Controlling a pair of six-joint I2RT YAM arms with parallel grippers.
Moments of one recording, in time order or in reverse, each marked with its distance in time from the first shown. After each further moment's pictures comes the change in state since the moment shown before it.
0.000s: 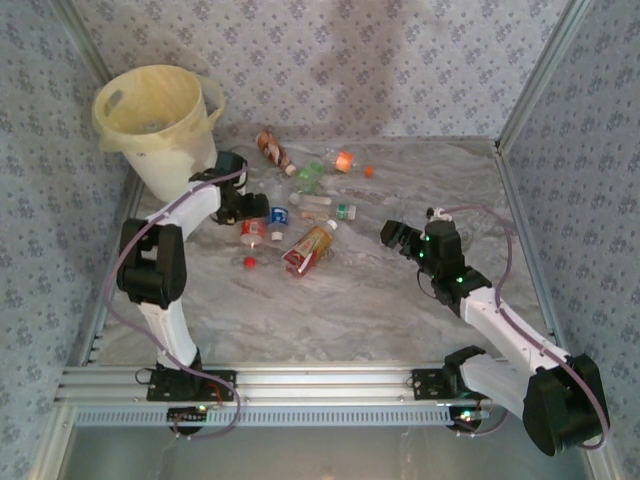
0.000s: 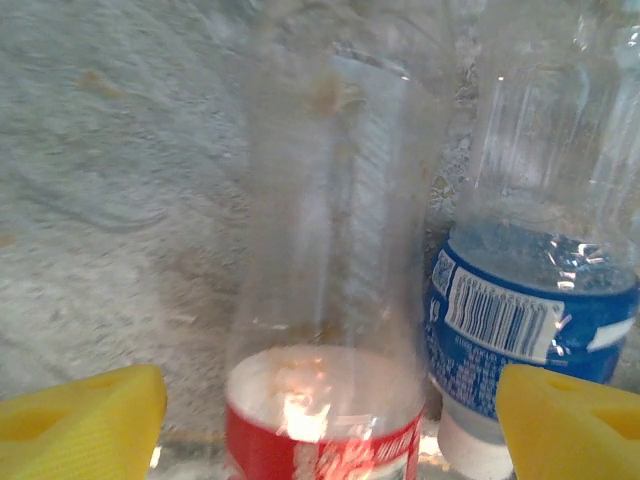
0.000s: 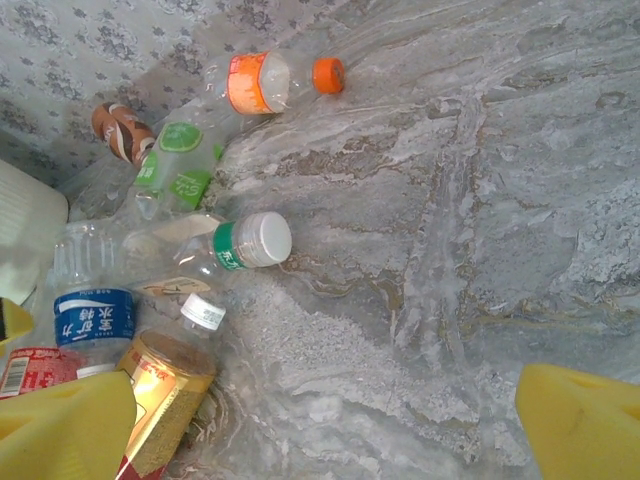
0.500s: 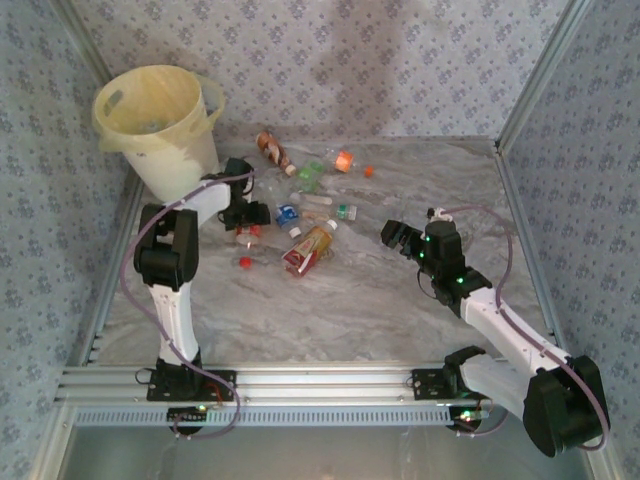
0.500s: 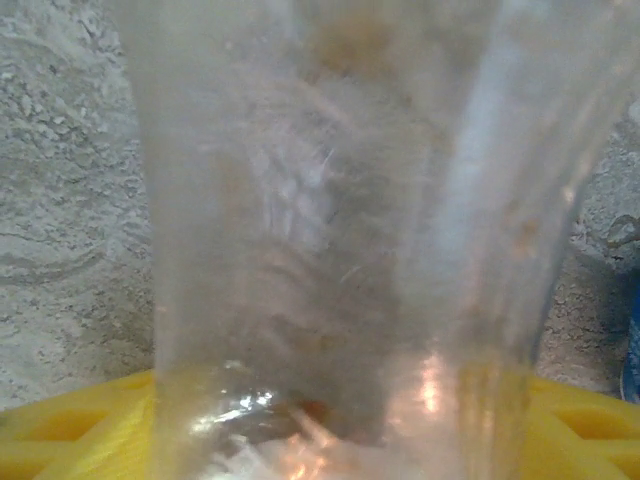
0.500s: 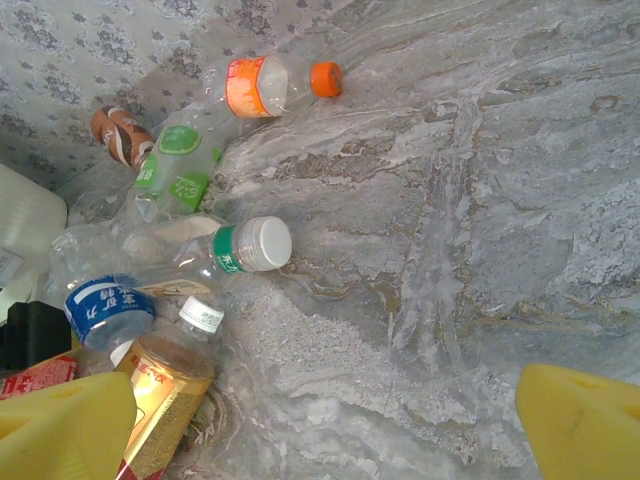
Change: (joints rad) left arm 0.005 0.162 0.060 -0.016 -0.016 0.029; right arm 0.000 -0.005 -0.001 0.000 0.008 0.000
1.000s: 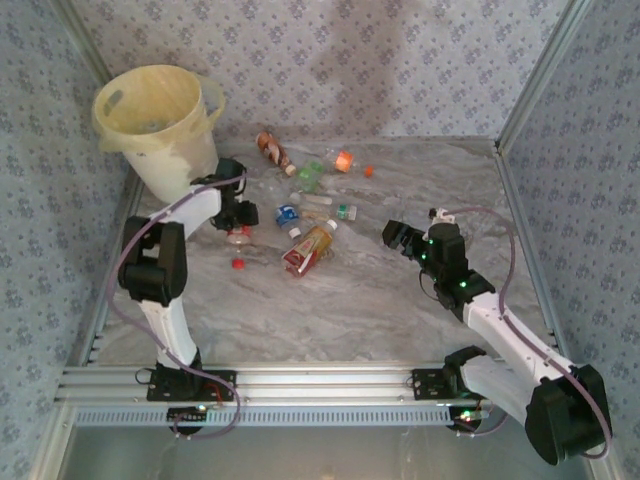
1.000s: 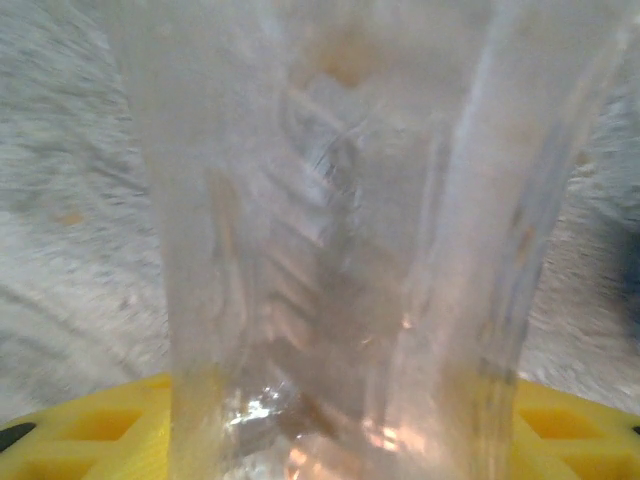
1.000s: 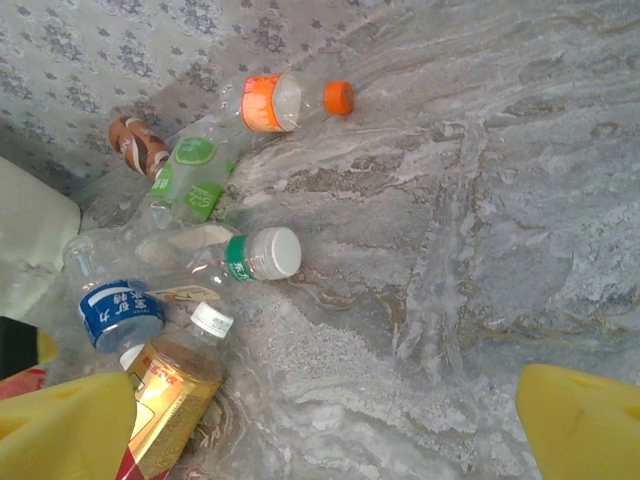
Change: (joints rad) left arm 0.004 -0.195 -0.128 0.031 -0.098 -0.001; right arm 0.000 -0.047 -0.016 0.019 -0.002 -0.034
